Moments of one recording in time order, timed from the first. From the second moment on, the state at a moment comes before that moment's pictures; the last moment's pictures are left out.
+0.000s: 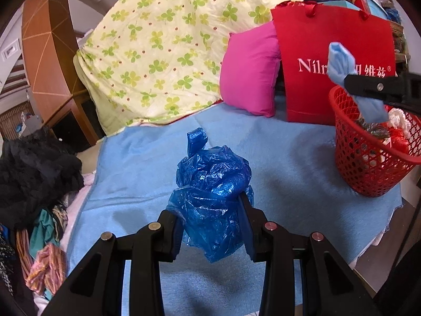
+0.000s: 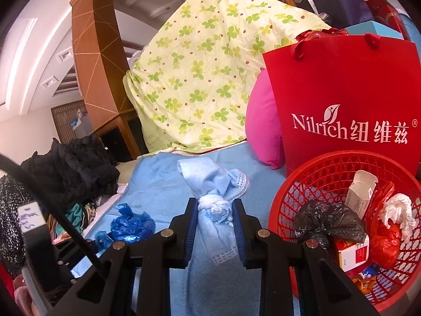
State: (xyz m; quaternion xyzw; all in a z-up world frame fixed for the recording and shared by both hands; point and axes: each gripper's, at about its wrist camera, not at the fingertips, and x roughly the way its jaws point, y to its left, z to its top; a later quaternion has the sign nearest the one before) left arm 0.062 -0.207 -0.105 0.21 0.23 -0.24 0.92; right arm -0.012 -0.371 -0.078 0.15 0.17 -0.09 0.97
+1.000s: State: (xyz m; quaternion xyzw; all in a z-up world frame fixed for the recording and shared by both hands) left arm 0.016 -0.259 -0.075 0.25 0.18 -0.28 0.91; right arm -0.071 -0.421 -0.070 0.20 0.09 -0.11 0.97
